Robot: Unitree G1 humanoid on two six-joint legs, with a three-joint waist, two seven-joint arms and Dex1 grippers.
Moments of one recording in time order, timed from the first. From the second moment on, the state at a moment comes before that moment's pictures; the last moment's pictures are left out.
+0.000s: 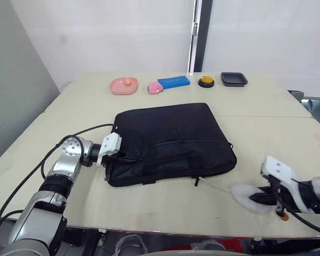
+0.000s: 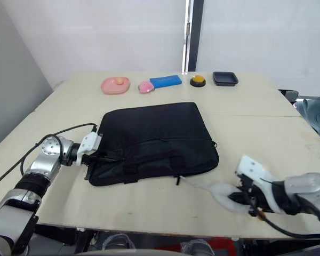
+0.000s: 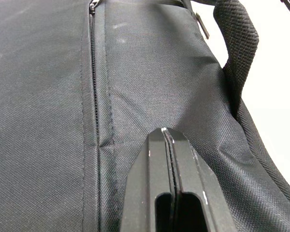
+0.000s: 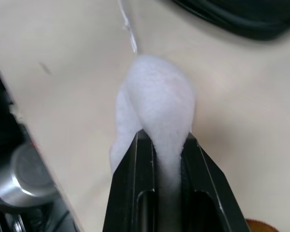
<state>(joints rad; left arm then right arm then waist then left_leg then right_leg) -0.54 0.61 -0.15 0.67 -0.28 -0.35 -1.57 0.34 -1.14 -0.29 -0.46 0.48 0.74 0.98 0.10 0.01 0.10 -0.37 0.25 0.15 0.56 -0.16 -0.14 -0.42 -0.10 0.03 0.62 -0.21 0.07</state>
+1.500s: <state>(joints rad) -0.43 0.74 -0.32 0.52 -0.36 -0.46 -1.57 -0.73 -0.66 0.20 0.43 -0.26 0.35 0.50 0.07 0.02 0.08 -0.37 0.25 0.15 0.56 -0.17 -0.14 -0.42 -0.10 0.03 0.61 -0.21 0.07</state>
